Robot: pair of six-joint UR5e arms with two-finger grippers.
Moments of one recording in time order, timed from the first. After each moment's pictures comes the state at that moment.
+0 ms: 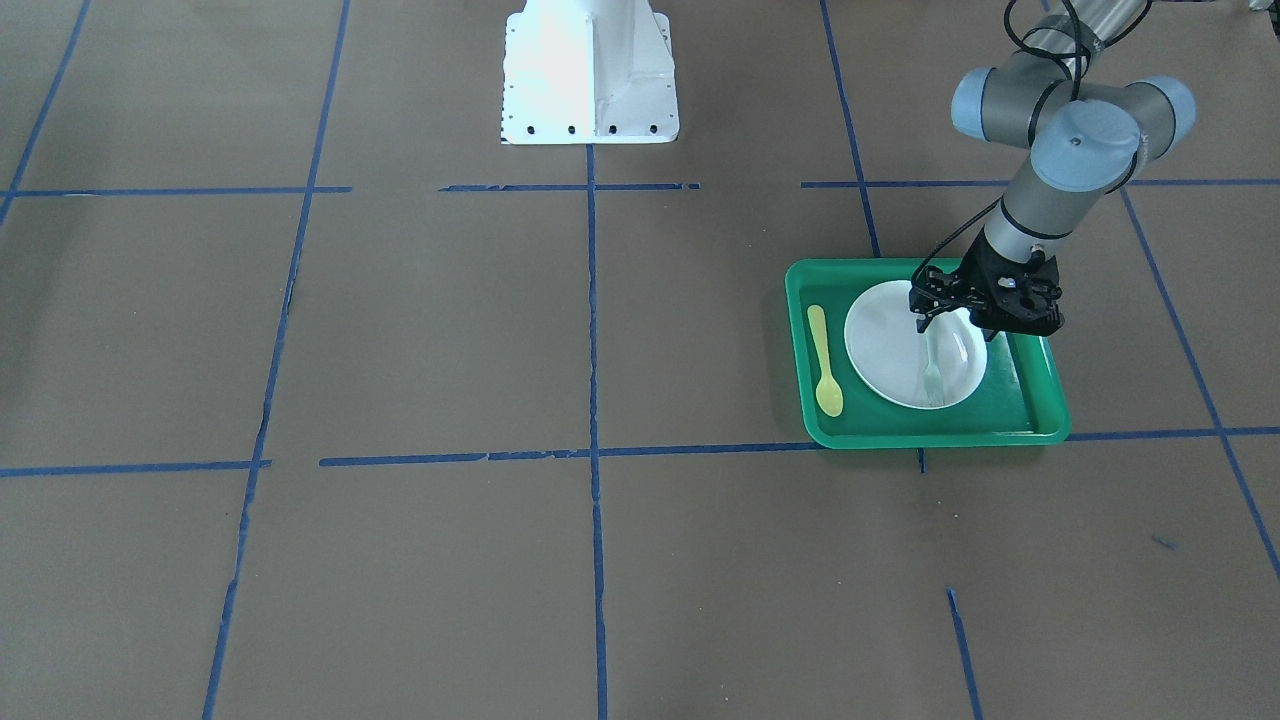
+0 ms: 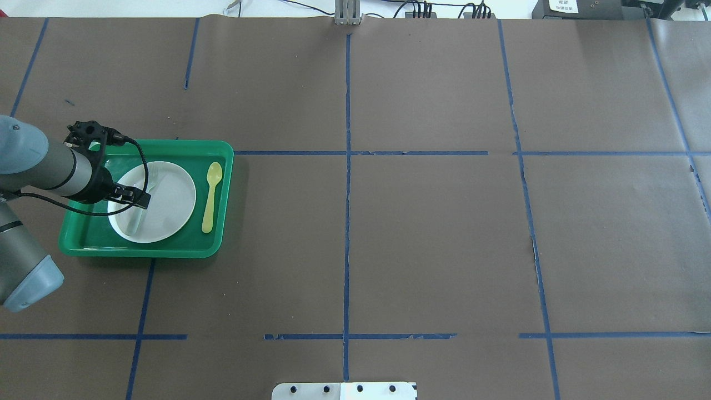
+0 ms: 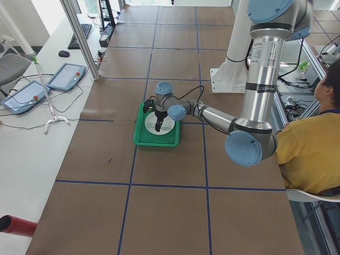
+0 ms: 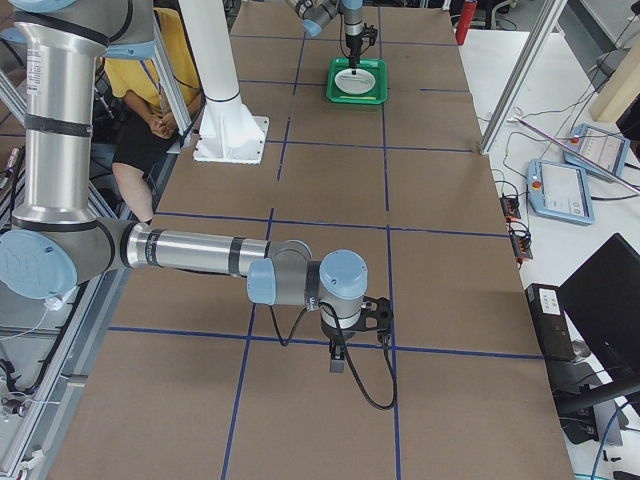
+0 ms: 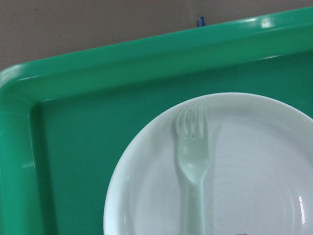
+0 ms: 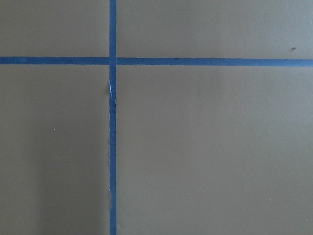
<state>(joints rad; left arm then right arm) -0.78 -1.68 -1.73 -2.00 -1.98 -0.78 1.58 -1.70 1.64 -1.50 2.28 0.01</state>
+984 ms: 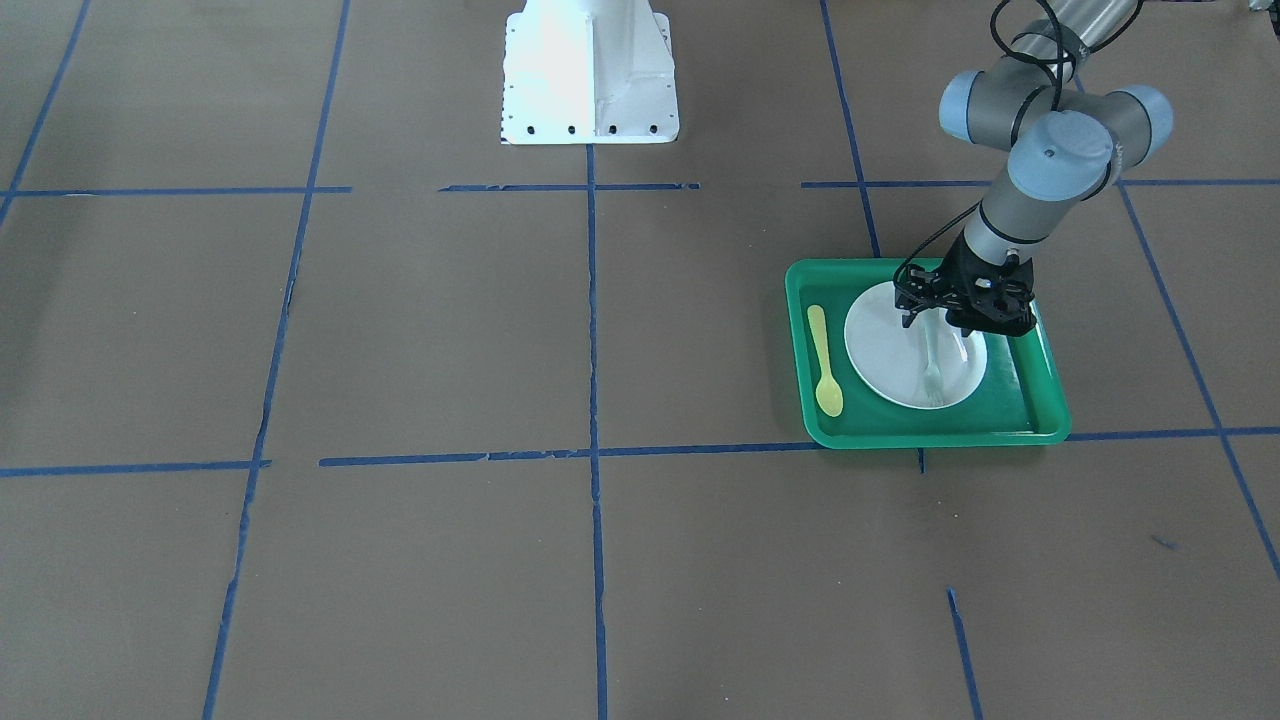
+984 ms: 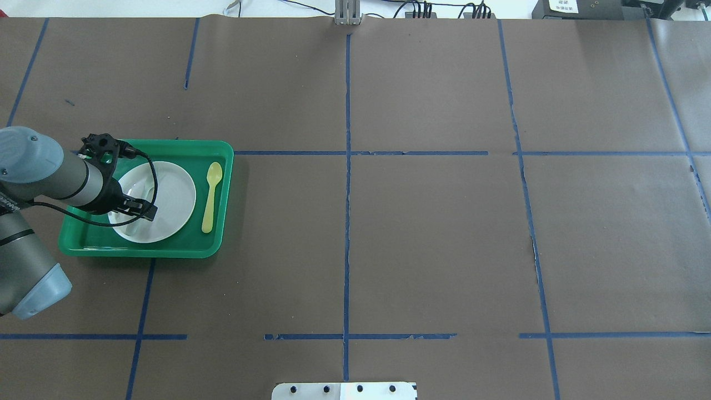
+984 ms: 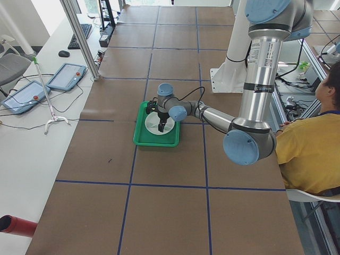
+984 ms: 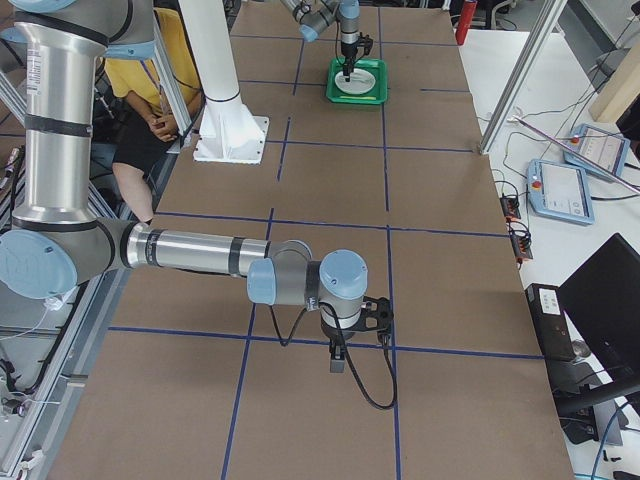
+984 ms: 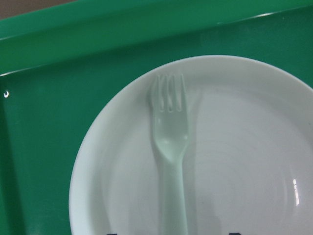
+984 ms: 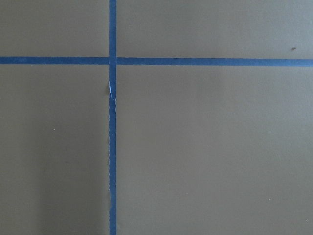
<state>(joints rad) -0.75 -1.69 -1.71 -2.00 -2.00 -0.78 1.58 -1.70 1.64 -1.50 2.28 0.01</state>
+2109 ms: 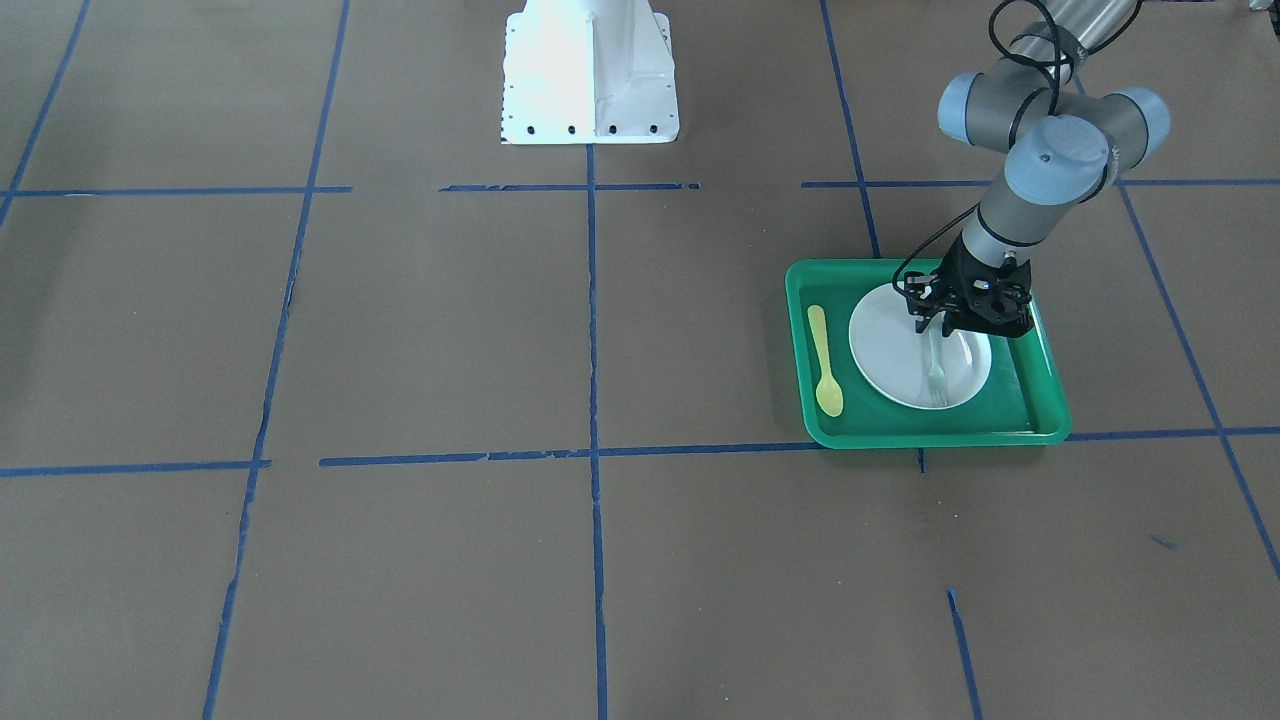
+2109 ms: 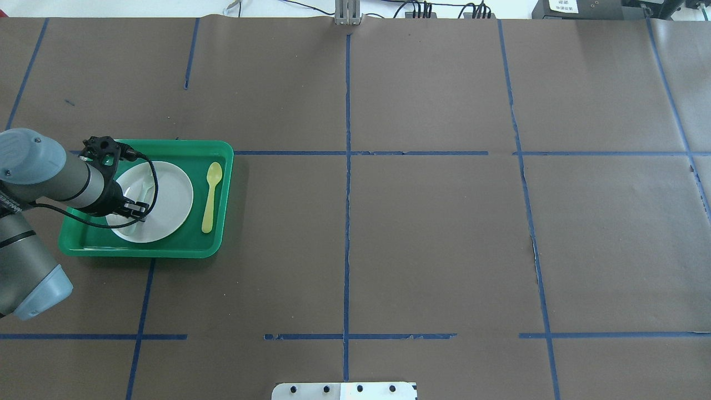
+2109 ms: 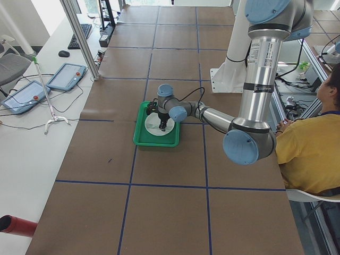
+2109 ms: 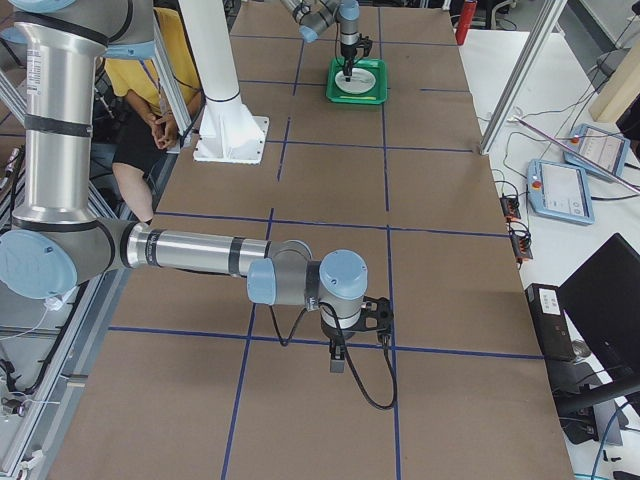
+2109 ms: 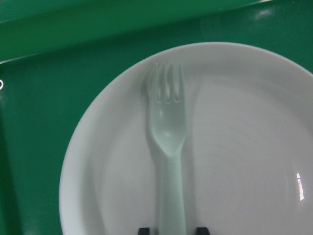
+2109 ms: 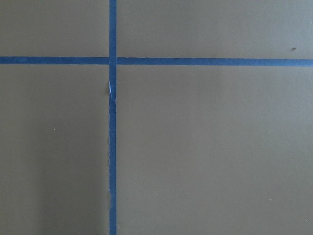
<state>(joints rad) -0.74 -1.69 -1.71 -1.99 -2.00 -0.78 1.58 -1.70 1.64 -1.50 2.28 0.01</state>
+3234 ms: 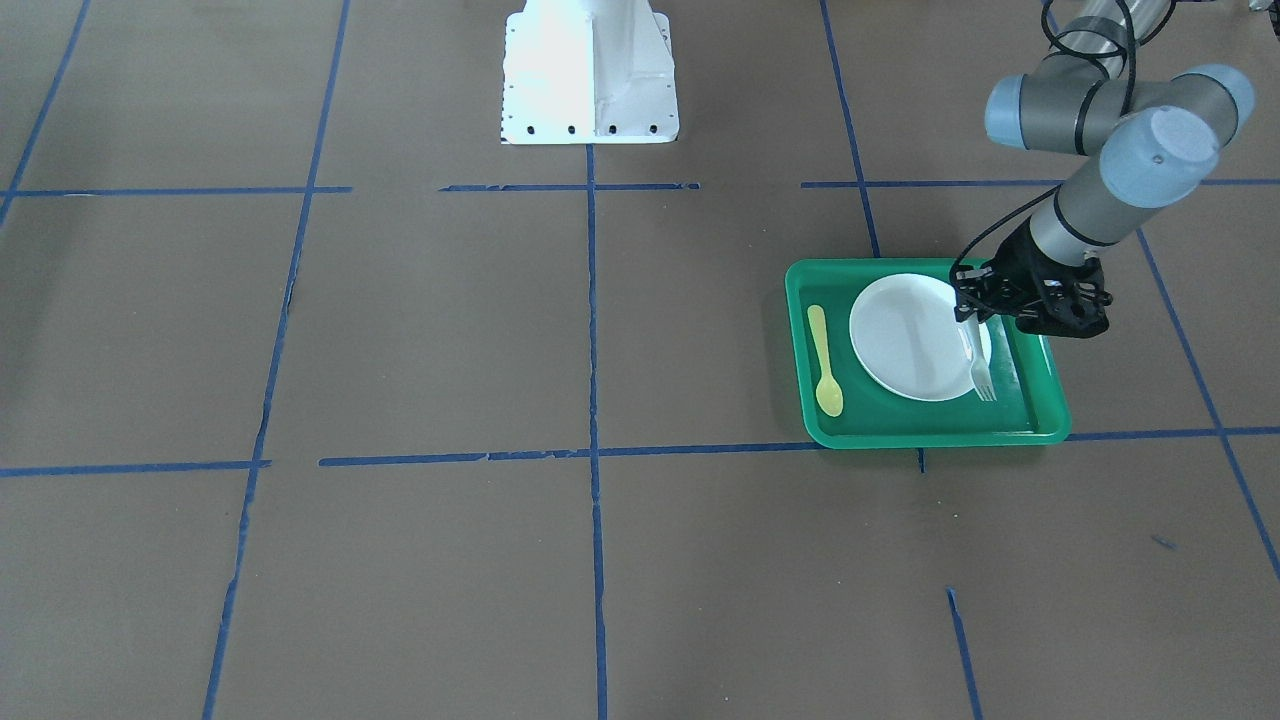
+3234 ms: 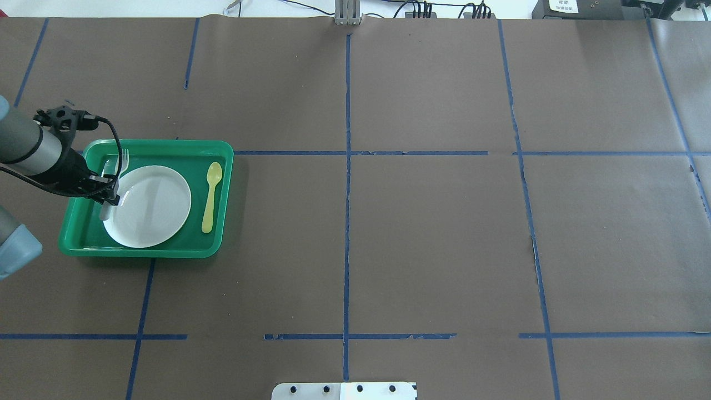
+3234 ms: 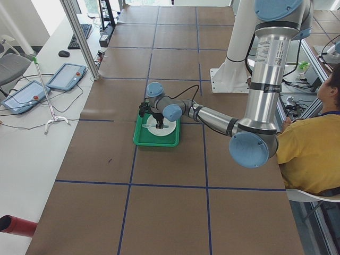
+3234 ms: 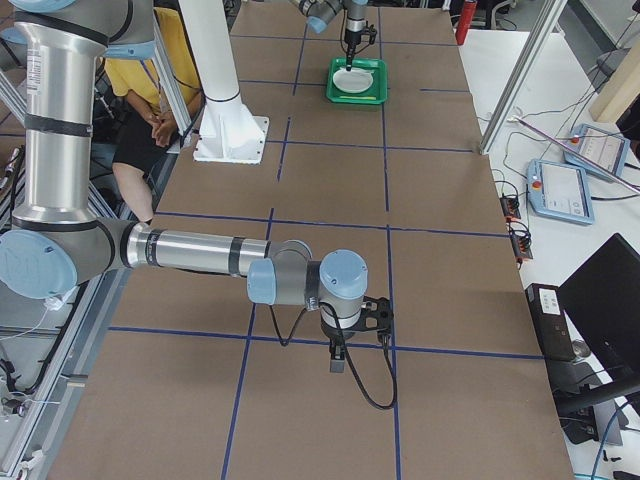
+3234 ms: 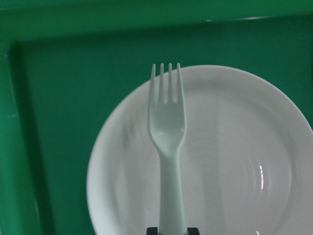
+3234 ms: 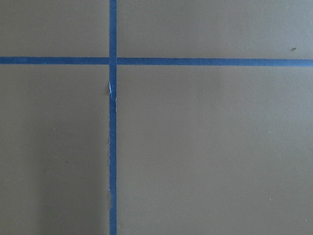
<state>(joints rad) -0.94 -1.68 -1.73 -1.89 -2.23 -0.79 1.58 -1.70 1.64 -1.50 2.28 0.01</state>
